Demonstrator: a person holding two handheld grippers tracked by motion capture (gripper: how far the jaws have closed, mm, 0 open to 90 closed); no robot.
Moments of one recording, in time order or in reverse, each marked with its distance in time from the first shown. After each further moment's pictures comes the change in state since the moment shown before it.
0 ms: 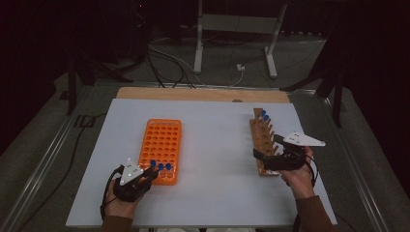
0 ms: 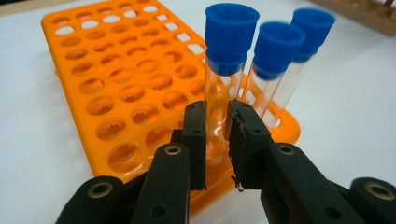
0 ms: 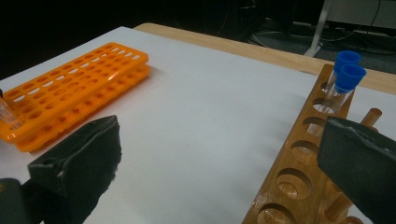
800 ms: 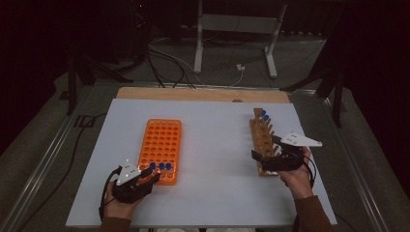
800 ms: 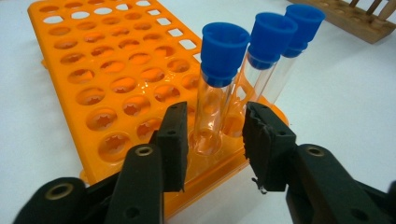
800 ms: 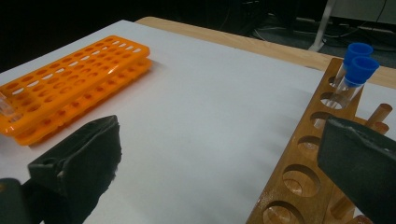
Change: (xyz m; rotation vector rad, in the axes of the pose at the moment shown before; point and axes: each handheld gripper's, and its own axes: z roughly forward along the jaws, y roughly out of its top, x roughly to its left) left arm 0.003 -0.004 -0.007 -0.034 -0.058 -0.046; right arm 0.001 -0.003 0.004 0.016 0.007 -0.008
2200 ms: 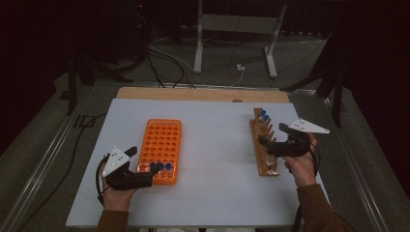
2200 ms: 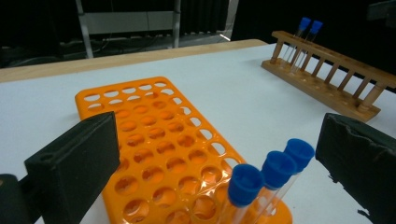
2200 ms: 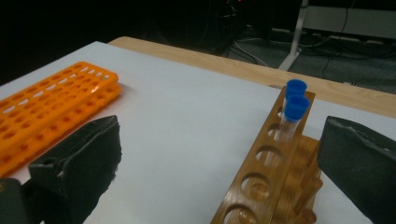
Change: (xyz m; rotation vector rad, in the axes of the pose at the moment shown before) left arm 0.015 0.034 -0.012 -0.225 0.021 -0.049; right arm -0.033 0.026 0.006 -0.038 -0.068 0.039
